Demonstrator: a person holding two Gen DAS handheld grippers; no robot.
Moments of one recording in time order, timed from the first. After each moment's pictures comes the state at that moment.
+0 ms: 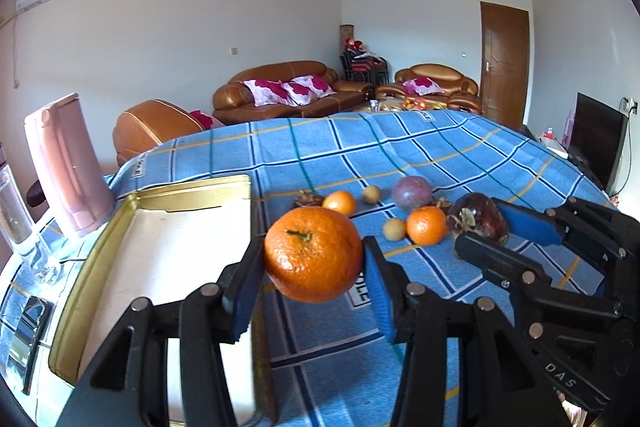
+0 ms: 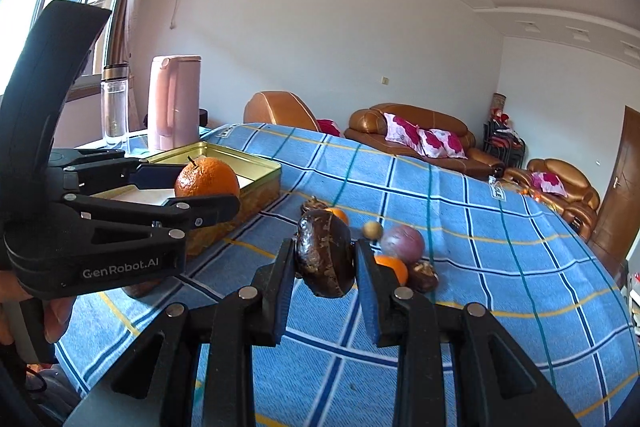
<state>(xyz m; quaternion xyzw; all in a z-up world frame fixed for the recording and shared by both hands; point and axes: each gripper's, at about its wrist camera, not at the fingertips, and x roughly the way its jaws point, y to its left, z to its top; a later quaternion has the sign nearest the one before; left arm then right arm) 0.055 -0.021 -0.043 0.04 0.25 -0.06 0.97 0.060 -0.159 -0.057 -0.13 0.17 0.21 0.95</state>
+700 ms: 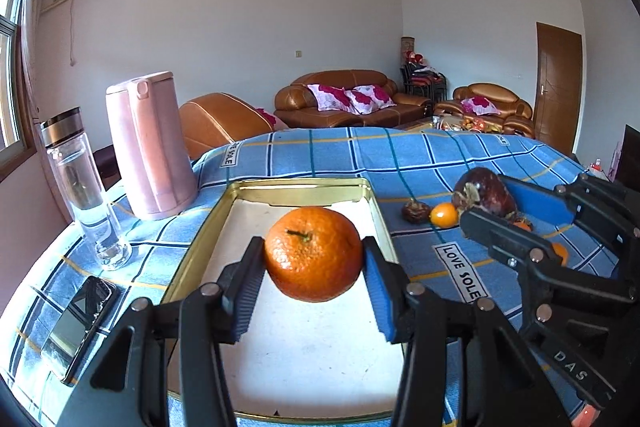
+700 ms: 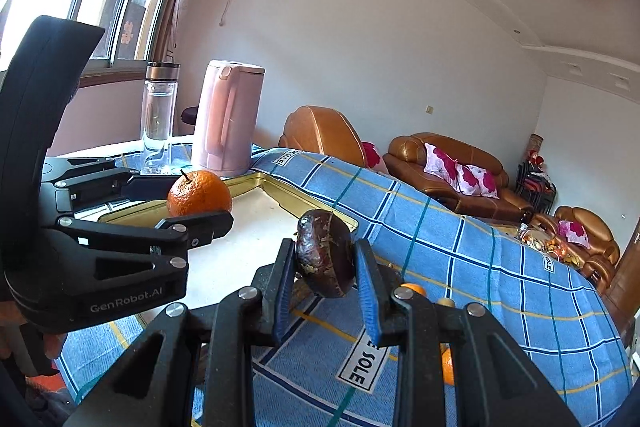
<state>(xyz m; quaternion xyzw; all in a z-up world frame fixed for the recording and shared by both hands) 0.041 0.070 -0.036 0.01 0.24 0.05 0.97 0.072 -0.060 -0.035 -0.18 0.14 0.27 0.94</state>
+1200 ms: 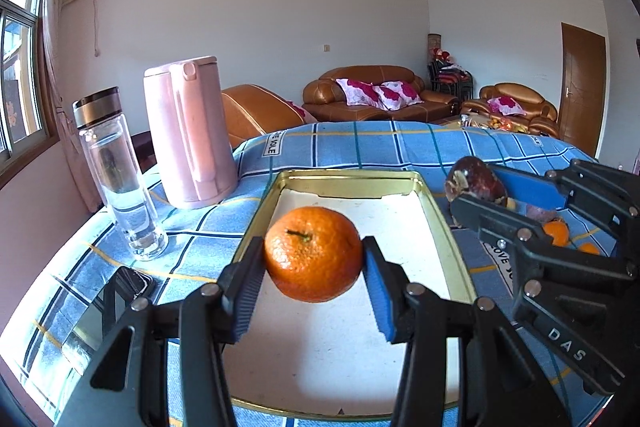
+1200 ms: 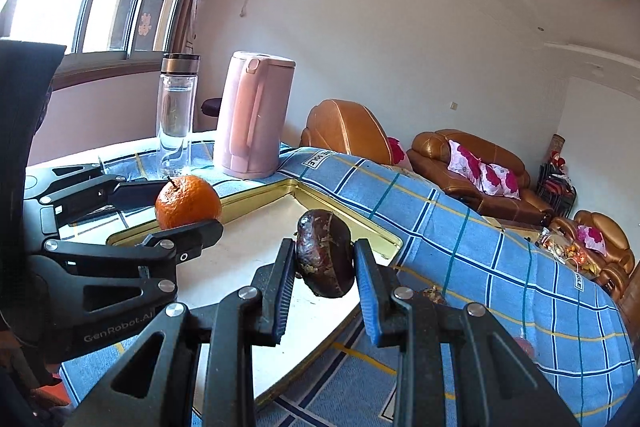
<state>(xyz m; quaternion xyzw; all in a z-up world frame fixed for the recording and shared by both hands) 0.038 0.107 -0.043 0.01 0.24 0.09 0.96 0.093 -0.016 -0.038 -0.19 0.16 0.31 0.92</state>
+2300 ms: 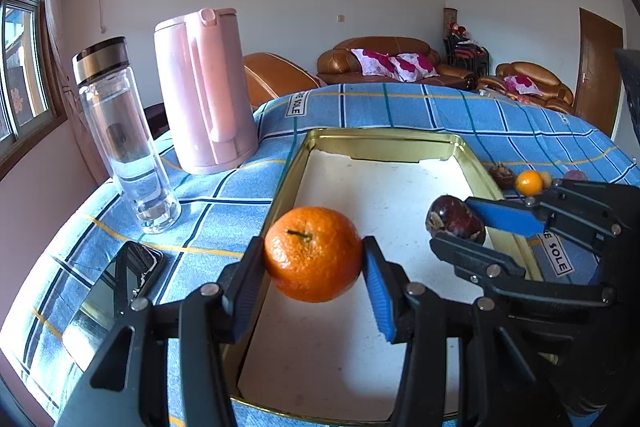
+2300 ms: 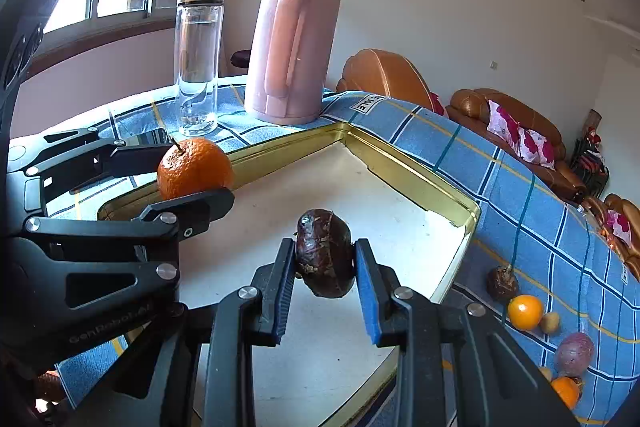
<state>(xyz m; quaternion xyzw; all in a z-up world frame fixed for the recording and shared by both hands) 0.056 0.138 -0.069 0.01 0.30 0.12 0.95 0.118 0.033 -0.081 -0.22 0.26 0.35 0.87</state>
